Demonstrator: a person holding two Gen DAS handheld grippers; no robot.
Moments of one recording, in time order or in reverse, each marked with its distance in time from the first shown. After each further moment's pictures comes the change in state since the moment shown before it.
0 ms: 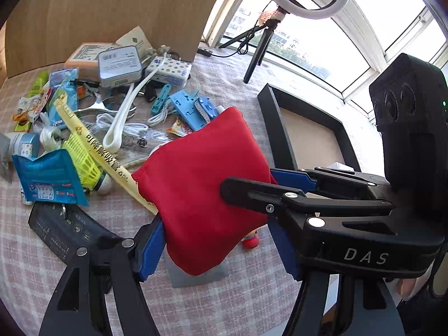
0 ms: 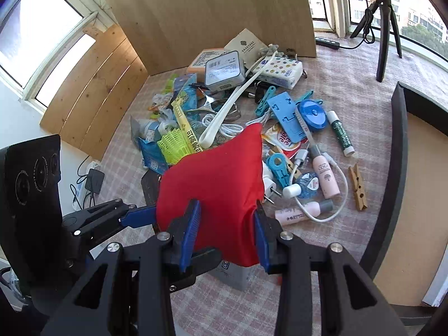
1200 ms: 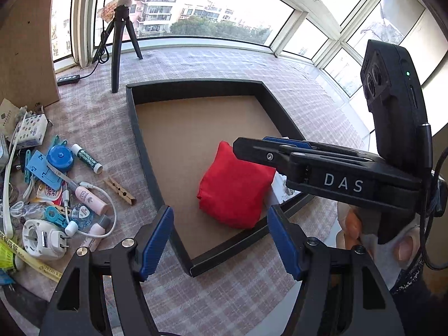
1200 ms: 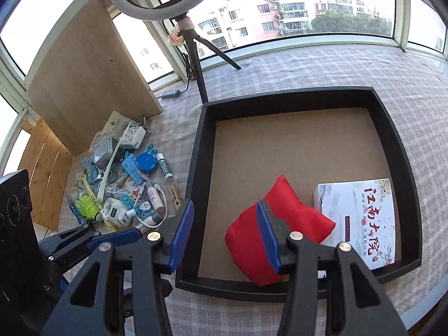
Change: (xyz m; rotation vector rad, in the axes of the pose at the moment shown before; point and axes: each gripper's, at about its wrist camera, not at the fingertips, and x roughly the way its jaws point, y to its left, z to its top) left arm 0.054 -0.159 0.024 0.310 0.090 -0.128; right arm -0.129 -0.155 -0.042 0.285 -0.205 -0.279
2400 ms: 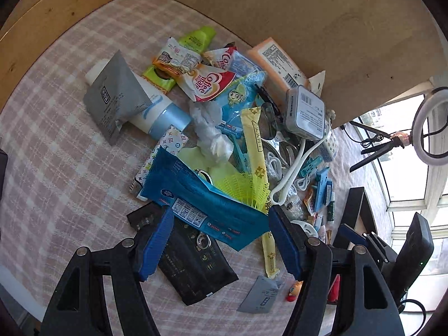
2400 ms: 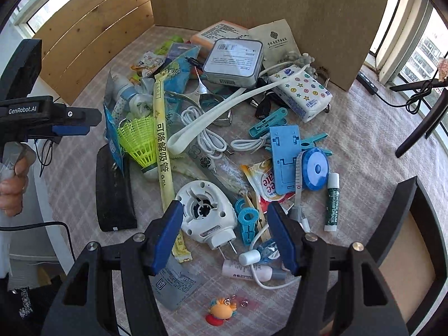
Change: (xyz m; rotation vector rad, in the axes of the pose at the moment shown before) left arm -0.131 0.336 -0.115 -0.998 -0.087 0.247; right arm 0.158 0.249 0.008 -0.742 0.355 0.139
